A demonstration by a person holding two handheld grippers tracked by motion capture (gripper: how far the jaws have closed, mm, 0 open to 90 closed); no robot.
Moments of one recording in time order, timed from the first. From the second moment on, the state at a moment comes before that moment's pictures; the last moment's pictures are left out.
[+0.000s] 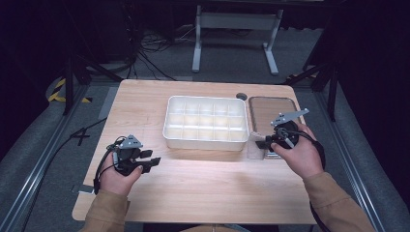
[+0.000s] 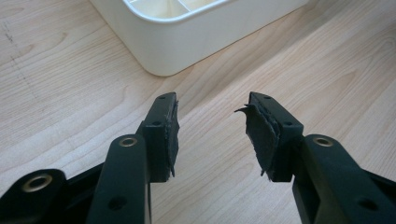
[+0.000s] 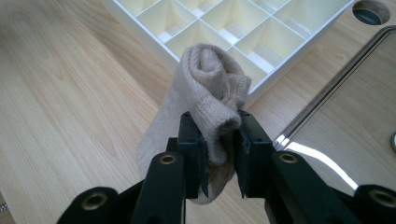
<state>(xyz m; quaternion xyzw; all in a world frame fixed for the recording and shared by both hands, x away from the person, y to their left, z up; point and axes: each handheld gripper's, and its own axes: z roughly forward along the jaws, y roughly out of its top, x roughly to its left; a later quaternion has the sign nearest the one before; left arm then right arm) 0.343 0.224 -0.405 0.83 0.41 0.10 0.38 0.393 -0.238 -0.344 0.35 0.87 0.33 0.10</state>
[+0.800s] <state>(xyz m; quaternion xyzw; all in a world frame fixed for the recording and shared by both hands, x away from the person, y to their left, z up) 0.322 0.244 -0.403 0.81 0.43 0.12 0.38 0.436 -0.221 -0.328 0.31 0.89 0.30 0.15</state>
